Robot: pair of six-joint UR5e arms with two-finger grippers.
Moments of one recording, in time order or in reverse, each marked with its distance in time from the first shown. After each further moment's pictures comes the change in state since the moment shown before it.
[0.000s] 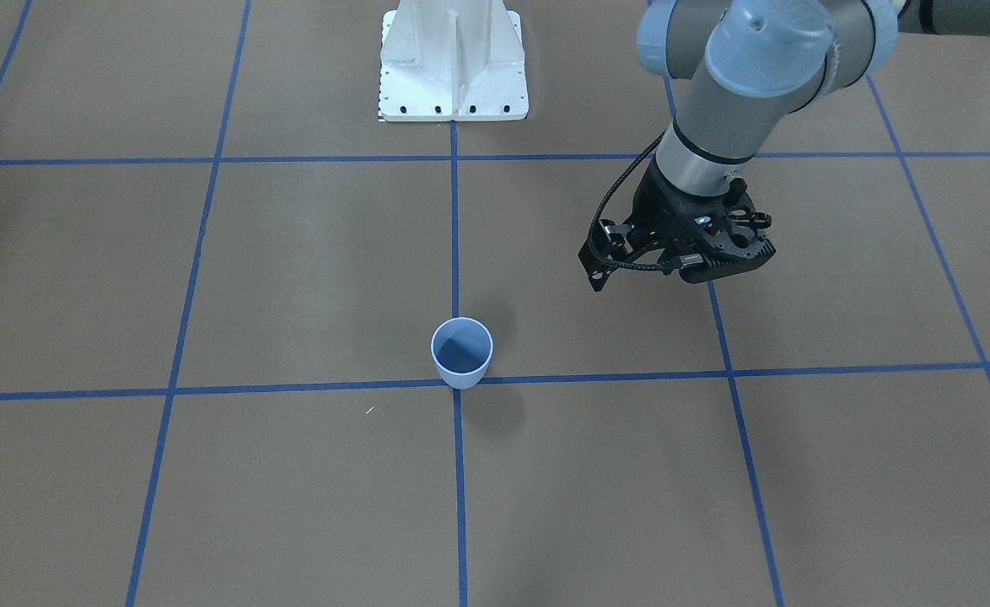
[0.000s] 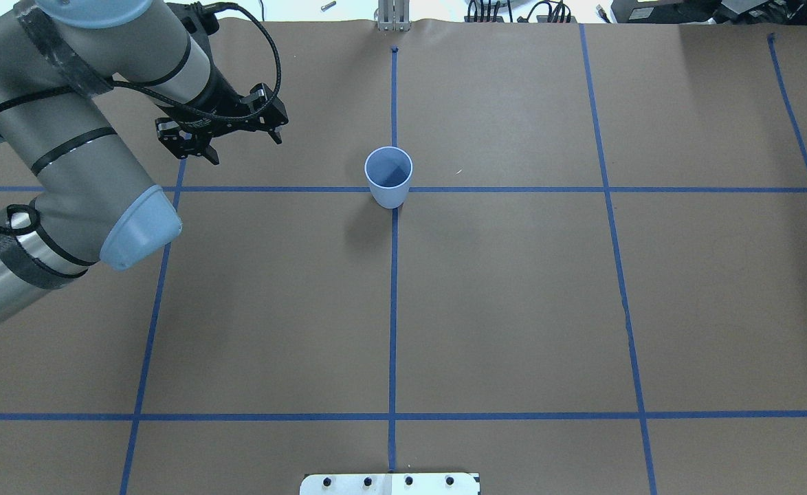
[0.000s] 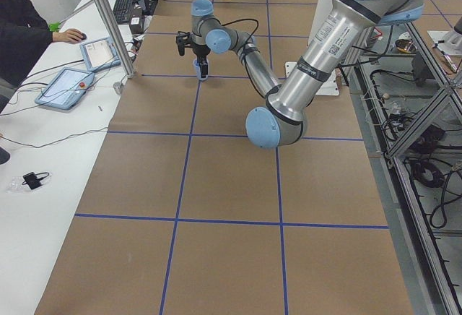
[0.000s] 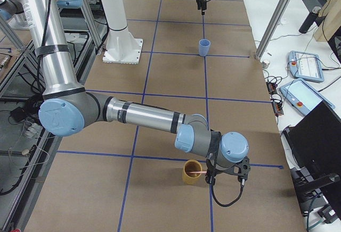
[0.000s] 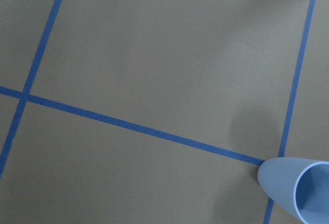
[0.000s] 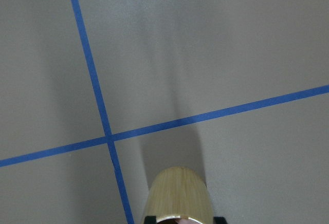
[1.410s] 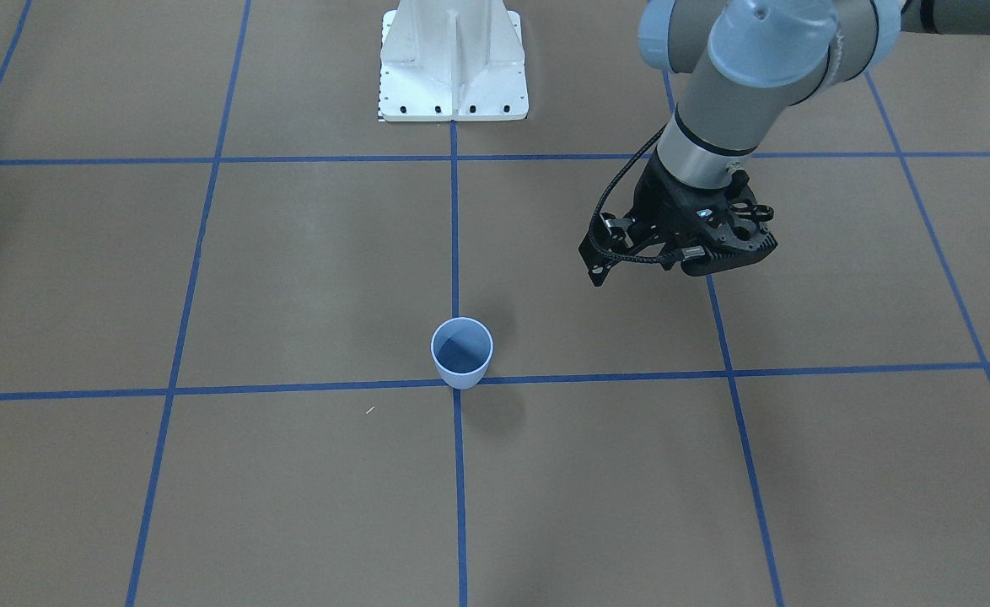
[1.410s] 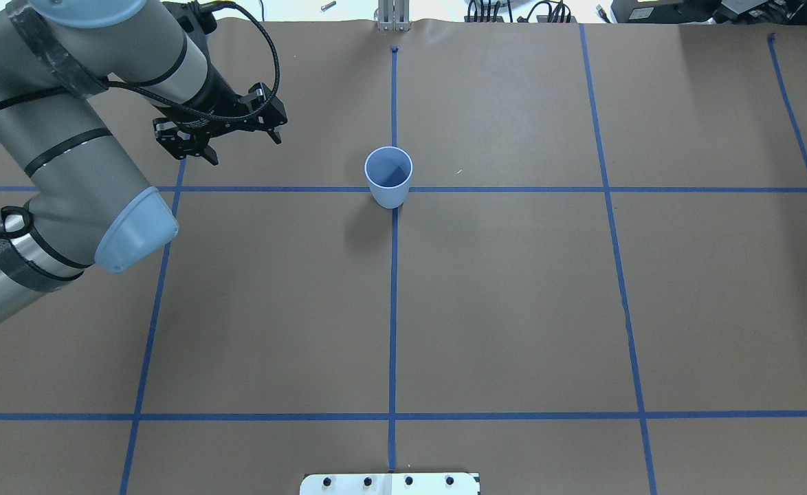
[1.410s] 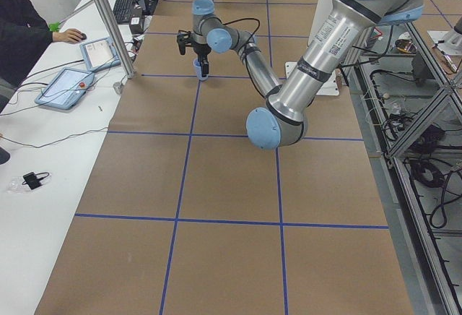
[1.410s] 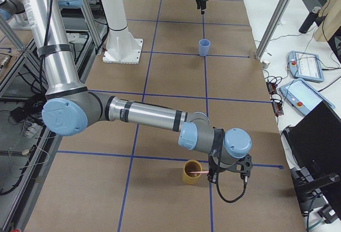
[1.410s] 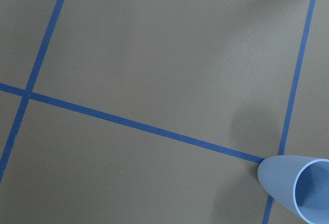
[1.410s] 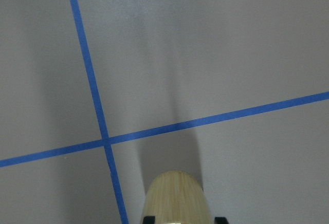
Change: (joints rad) left arm 0.000 0.003 -0.017 0.005 0.000 -0.005; right arm -0.016 0.010 -0.004 0.003 -0.029 -0.001
